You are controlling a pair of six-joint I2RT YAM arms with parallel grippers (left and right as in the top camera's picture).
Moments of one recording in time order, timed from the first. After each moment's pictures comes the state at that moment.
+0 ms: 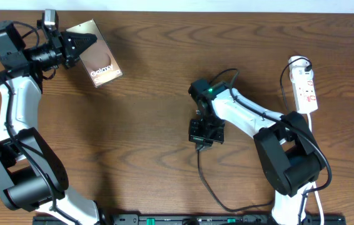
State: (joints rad) left arm 0.38 1.83 1.37 -0.03 1.47 -0.82; right arm 0.58 2.01 1.31 -1.05 -0.37 0.68
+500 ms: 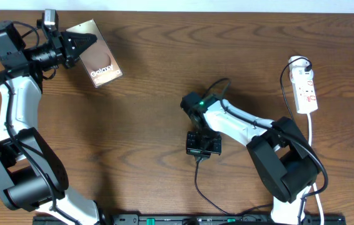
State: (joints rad) left arm 0.38 1.83 1.37 -0.03 1.47 -0.80; right arm 0.67 1.99 1.22 -1.01 -0.34 0.76
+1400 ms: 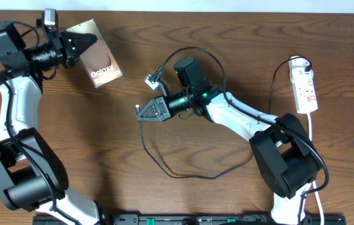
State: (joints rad) left arm 0.37 1.83 1.37 -0.03 1.47 -0.76; right arm 0.62 2.01 1.29 0.00 -1.17 0.50
